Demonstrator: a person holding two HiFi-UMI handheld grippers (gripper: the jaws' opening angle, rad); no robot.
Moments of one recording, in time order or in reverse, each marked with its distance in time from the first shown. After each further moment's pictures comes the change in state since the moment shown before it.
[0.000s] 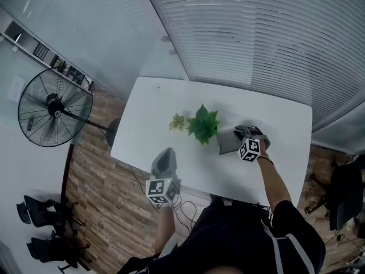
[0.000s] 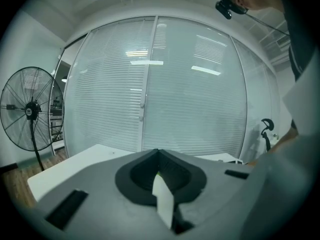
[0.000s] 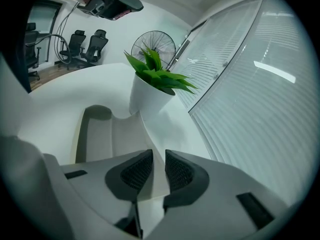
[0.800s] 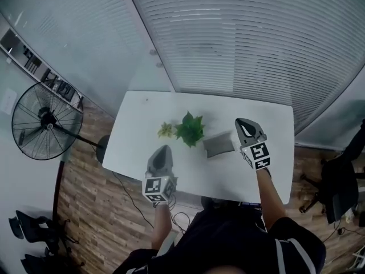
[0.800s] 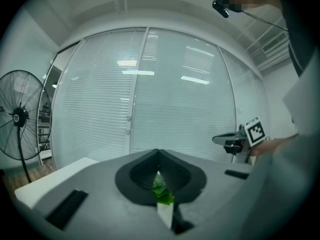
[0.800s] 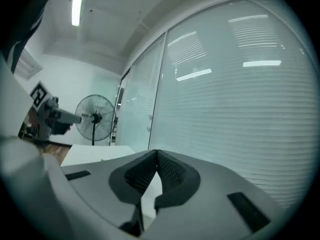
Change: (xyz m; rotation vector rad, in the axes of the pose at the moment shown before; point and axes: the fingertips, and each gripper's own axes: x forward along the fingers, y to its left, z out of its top) left arm -0.003 -0.039 0.038 0.037 -0.109 -0.097; right arm -0.226 -0.124 0.093 0.673 -0.442 -0.407
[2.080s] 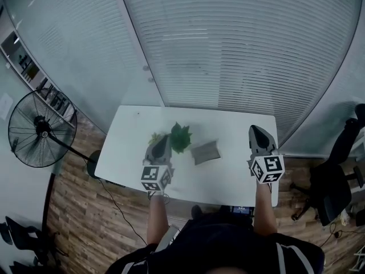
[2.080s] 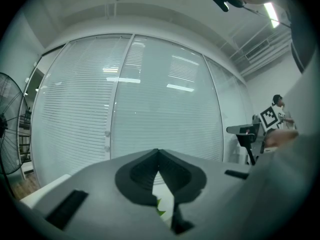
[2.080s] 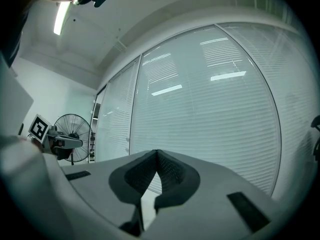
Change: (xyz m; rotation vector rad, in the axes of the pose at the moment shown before) left arm 0.023 -0.059 0.069 0.080 -0.115 -0.153; right arm -0.139 -0.058 0.074 0.148 -0.147 -0.277
